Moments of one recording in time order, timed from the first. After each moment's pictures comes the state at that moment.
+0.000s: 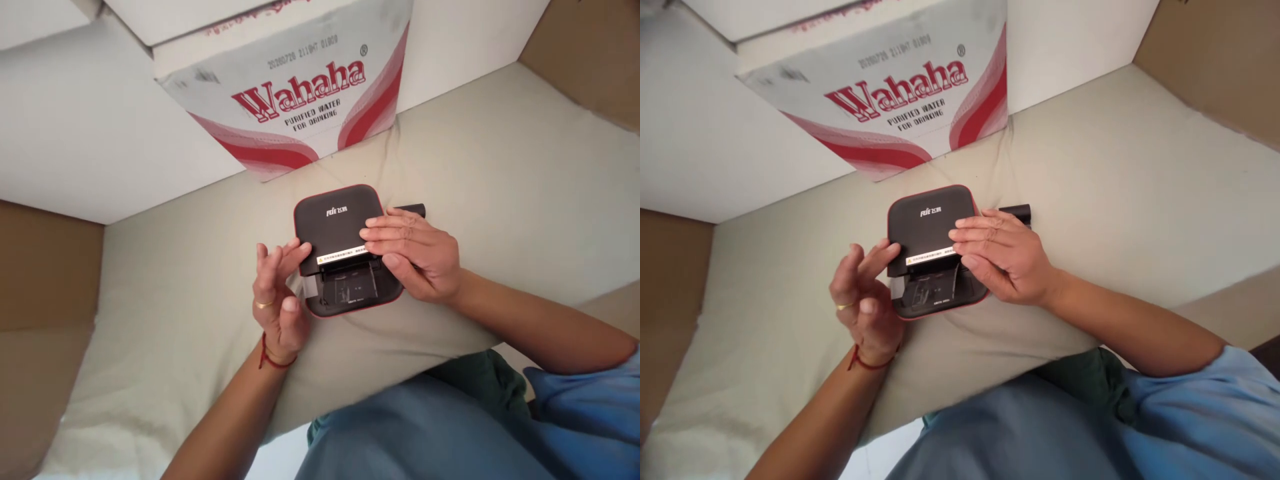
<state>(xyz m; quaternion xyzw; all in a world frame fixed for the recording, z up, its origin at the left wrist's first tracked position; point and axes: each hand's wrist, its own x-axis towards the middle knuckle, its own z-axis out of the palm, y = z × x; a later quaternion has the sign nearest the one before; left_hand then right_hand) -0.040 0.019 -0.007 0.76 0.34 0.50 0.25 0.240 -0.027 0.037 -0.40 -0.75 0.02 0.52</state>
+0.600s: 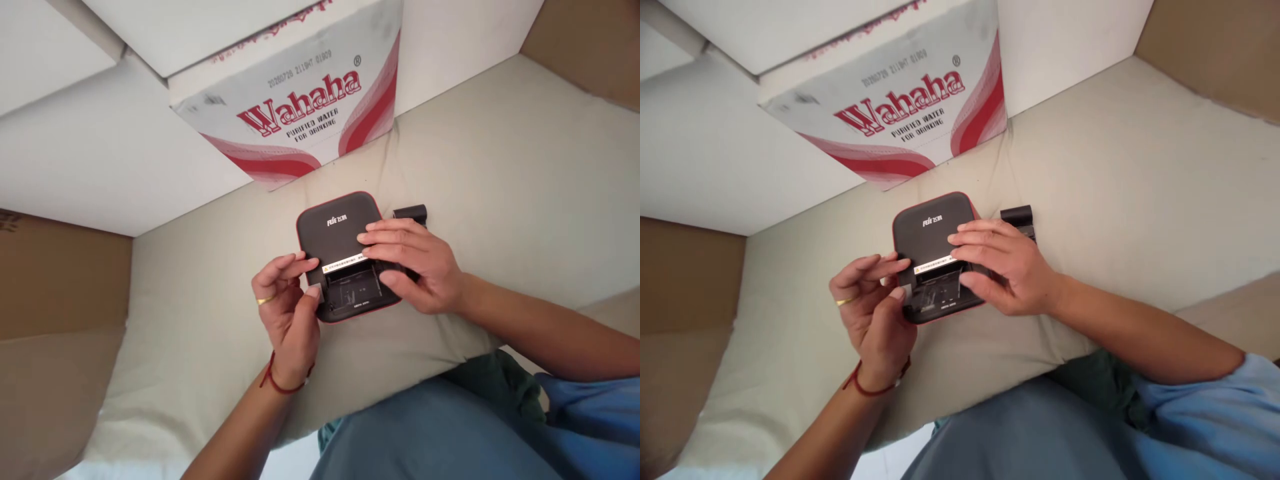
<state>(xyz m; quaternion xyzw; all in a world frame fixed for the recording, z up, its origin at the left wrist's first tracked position) -0.016 -0.002 0.030 0.64 0.36 0.56 0.39 0.238 -0.034 0.037 -0.37 -0.76 0.06 0.53</state>
